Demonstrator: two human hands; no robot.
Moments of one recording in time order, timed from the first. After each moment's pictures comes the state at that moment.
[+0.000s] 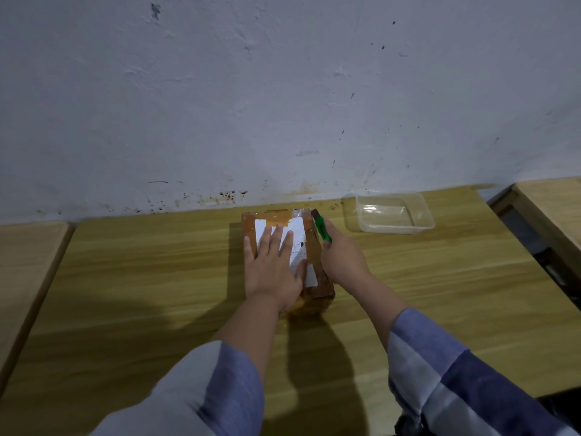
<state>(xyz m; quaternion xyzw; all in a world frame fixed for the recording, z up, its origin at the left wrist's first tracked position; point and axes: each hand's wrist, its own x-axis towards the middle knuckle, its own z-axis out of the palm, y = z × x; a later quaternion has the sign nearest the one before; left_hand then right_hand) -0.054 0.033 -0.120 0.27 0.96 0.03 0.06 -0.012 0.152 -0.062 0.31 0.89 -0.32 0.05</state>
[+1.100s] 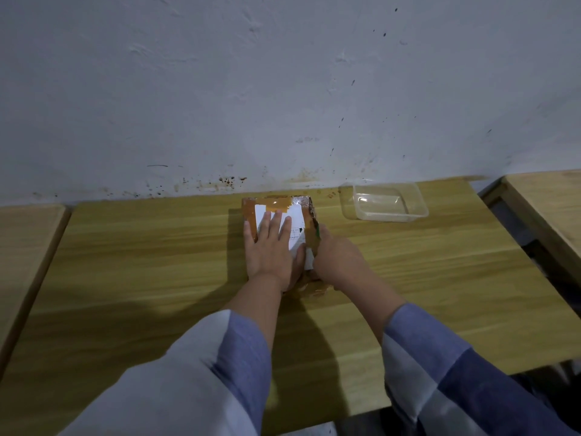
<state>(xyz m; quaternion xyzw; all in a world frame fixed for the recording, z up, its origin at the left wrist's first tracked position) -0.052 0.032 -0.119 0.27 0.96 -0.01 0.07 0.009 0.126 -0.045 0.27 0.93 -0.18 0.16</state>
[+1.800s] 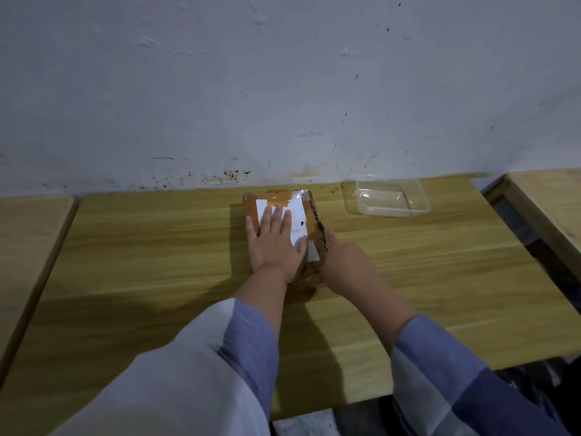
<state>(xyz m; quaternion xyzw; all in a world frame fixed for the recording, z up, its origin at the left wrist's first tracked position) -0.048 0.035 -0.123 0.23 0.97 0.04 0.06 0.037 0.122 -0.050 0.26 0.94 -0.17 0.15</state>
